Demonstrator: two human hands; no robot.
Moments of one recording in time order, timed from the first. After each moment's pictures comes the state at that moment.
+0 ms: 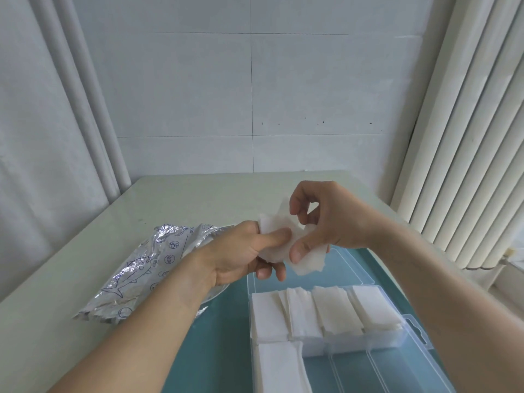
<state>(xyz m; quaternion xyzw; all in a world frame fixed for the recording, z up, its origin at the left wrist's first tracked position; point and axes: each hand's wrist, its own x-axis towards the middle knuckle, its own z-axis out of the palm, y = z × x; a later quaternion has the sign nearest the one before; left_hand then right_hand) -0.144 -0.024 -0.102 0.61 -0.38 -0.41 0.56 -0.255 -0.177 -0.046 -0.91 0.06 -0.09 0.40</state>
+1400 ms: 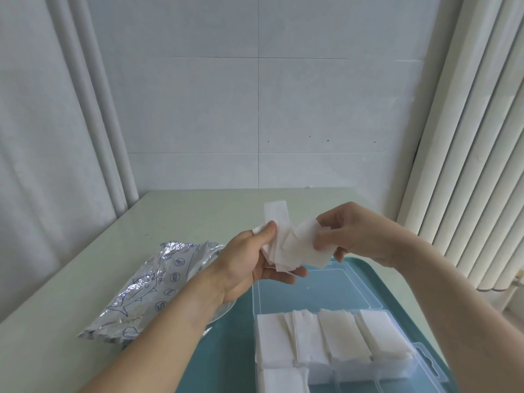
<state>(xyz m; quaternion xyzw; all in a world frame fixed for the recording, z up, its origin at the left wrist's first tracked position) -0.142 -0.026 -0.095 0.55 -0.32 -0.39 0.67 -0.255 -0.201 -0.046 -0.89 0.10 -0.06 0.44</state>
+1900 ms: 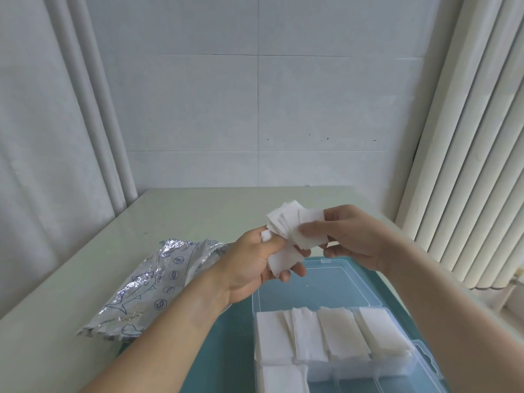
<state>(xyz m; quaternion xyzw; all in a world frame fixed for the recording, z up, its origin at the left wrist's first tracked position) -0.150 -0.030 -0.096 0.55 -0.34 -0.37 0.66 -0.242 -0.201 -0.063 -0.79 0.13 -0.09 0.60</state>
